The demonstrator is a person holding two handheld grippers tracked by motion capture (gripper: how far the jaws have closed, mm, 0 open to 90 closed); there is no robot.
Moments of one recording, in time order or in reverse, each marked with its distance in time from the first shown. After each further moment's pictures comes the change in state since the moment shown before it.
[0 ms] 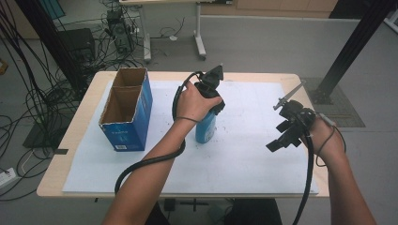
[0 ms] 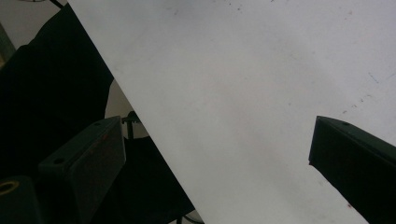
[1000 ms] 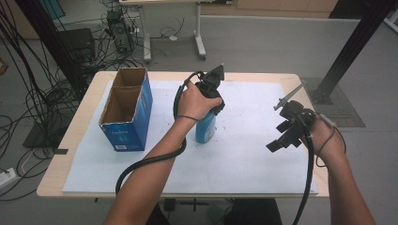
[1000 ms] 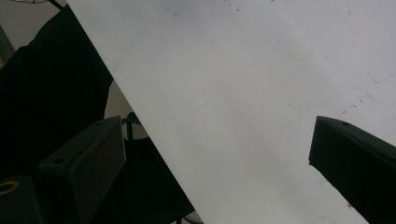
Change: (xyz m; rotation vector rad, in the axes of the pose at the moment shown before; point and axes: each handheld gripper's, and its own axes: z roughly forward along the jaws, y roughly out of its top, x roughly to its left) left arm -0.002 0.001 0.000 0.016 0.010 0.000; right arm 0.000 -0.001 0.000 -0.002 -0.004 -0.003
